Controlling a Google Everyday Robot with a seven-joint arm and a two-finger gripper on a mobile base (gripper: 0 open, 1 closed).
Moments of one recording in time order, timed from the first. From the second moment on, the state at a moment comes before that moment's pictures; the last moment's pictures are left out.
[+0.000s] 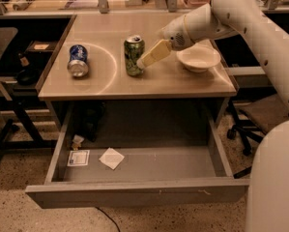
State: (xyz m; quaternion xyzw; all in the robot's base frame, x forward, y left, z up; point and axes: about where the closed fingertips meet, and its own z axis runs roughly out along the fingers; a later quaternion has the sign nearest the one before) arm 0.719 -0.028 0.889 -0.50 0.72 0.28 0.39
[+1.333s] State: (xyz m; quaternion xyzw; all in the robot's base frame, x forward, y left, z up) arm 0.729 0.005 0.879 -0.50 0.70 0.33 0.39
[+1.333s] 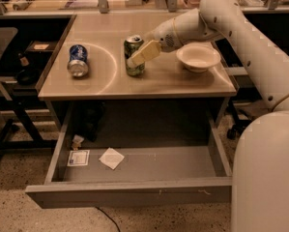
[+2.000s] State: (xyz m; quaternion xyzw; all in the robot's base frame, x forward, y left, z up) arm 0.729 0.016 0.878 -0.50 0.69 0.35 0.40
